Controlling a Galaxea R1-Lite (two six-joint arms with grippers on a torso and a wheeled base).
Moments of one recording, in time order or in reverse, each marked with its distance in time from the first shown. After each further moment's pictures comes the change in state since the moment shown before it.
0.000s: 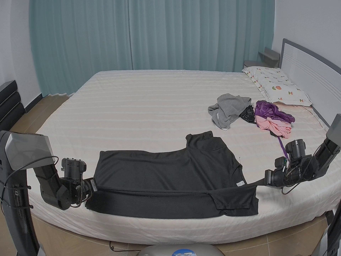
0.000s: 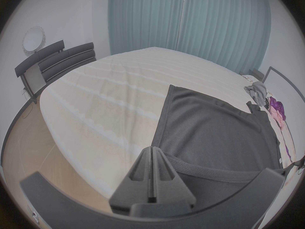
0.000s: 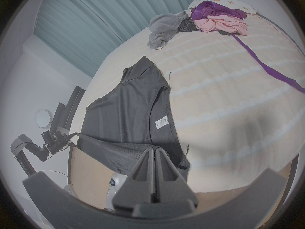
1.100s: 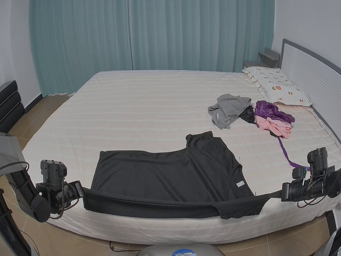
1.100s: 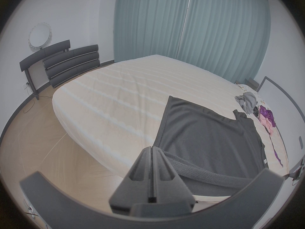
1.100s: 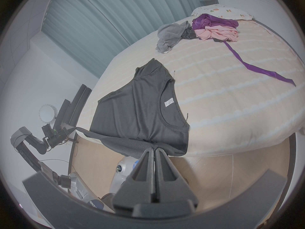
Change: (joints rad) left arm -0.001 -0.317 0.287 -0.014 -0.008 -0.041; right arm -0.014 -0.361 0.331 0.000 0.020 -0.030
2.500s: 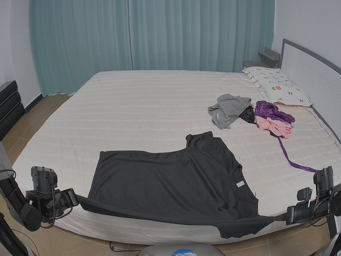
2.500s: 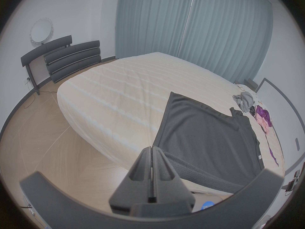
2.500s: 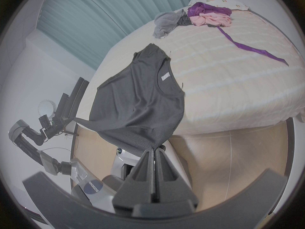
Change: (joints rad) left arm 0.015 -0.126 0.130 0.023 -0.034 -0.020; right arm 0.000 -0.131 0.219 0.022 0.001 -0.030
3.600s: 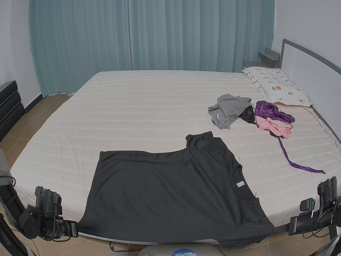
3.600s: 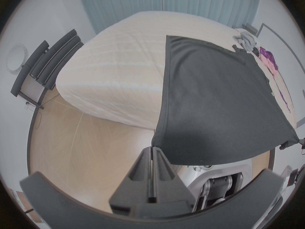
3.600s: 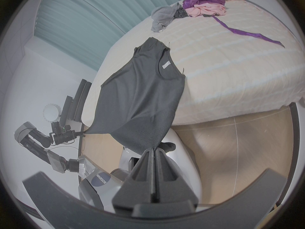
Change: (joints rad) left arm -0.004 -0.007 0.109 0.280 -0.053 0.231; right arm 0.001 -0.094 0.122 -0.002 0.051 0.051
